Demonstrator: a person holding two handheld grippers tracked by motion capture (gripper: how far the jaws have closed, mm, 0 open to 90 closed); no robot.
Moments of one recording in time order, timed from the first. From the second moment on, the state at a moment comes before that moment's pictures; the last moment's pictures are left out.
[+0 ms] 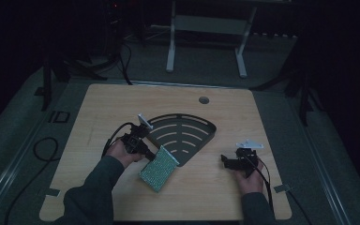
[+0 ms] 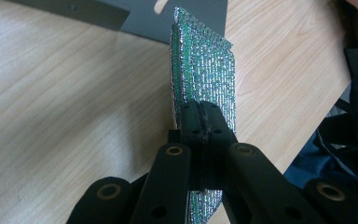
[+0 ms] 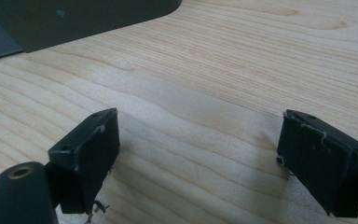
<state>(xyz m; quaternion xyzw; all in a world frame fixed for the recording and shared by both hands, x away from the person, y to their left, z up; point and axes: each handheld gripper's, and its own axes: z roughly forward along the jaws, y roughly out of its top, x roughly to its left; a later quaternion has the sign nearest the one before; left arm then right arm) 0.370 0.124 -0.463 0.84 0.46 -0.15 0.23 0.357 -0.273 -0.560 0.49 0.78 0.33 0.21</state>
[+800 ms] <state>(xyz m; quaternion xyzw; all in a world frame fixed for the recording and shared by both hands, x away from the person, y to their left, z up) 0.393 0.109 -0.452 0.85 0.46 -0.14 0.24 0.357 -0.273 -0.560 0.49 0.78 0.33 0.21</state>
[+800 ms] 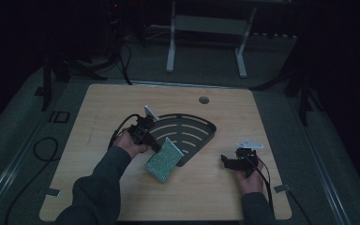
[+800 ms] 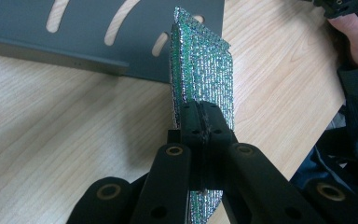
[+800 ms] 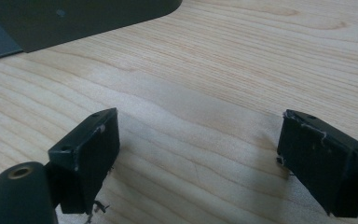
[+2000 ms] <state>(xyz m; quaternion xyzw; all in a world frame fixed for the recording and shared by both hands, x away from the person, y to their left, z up) 0.415 0.080 -0.444 0.85 0.46 -0.11 0.23 0.357 -0.274 -0.560 0.49 0.78 0.33 0.21</state>
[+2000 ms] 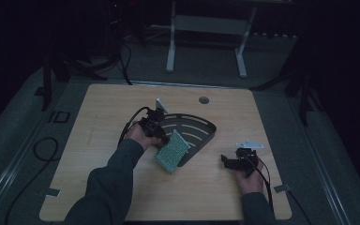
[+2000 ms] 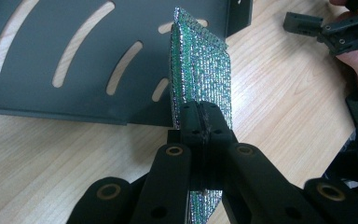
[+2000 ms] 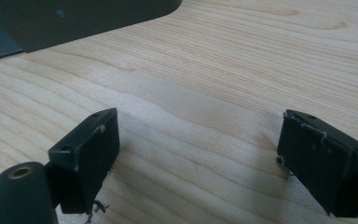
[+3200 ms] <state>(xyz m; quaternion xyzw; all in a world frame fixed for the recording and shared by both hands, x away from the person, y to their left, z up) 0.433 0.056 -0.439 0.85 0.46 -0.10 0.24 0.357 -0.274 -0.560 0.49 0.78 0.33 0.21</state>
